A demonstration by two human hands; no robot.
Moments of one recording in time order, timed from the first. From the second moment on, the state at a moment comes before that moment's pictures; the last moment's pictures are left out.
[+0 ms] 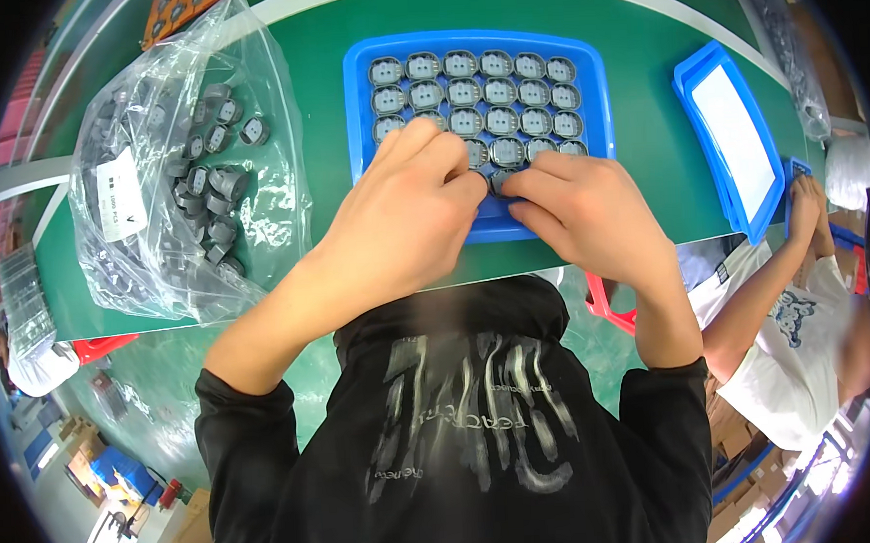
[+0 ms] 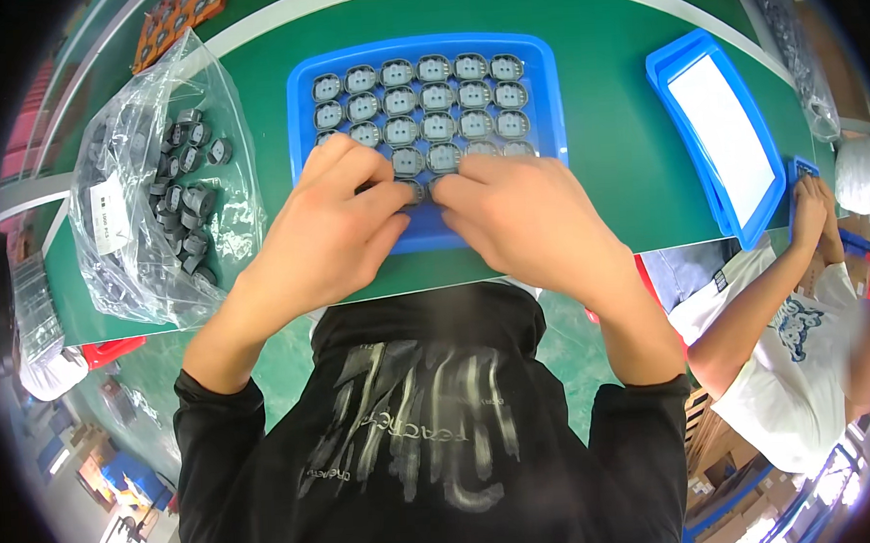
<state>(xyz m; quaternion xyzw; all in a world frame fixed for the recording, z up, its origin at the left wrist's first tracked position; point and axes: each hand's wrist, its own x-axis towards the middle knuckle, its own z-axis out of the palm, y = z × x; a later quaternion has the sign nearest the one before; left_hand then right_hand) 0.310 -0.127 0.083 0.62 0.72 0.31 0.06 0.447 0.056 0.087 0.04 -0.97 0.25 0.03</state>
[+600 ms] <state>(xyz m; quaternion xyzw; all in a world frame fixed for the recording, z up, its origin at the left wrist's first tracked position) 0.185 -0.224 0.095 0.45 0.89 0.05 -0.07 0.239 -0.065 0.072 0.10 -0.98 0.19 0.00</state>
